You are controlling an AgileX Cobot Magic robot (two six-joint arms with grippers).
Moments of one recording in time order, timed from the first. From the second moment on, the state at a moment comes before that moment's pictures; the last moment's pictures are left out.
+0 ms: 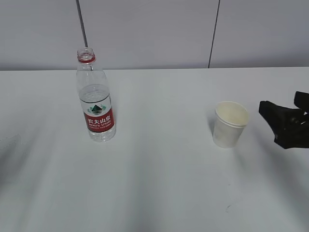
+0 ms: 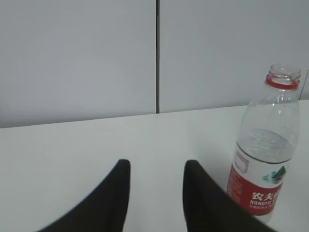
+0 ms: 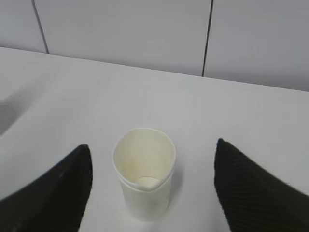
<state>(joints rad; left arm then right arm) -0.07 0.89 -0.18 0.16 -0.51 -0.09 0.12 1.22 -0.29 -0.15 -0.60 0.07</state>
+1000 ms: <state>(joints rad) -0.07 0.96 -0.18 0.27 -0.64 -0.11 0.12 1.80 -0.22 -0.15 -1.14 0.05</state>
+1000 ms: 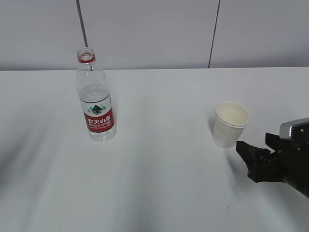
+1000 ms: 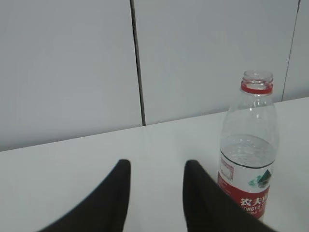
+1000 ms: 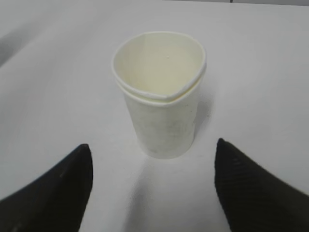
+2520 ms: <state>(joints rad) -0.07 0.96 -0.18 0.27 -0.64 -0.11 0.12 2.08 -0.49 -0.17 -1.15 0.10</state>
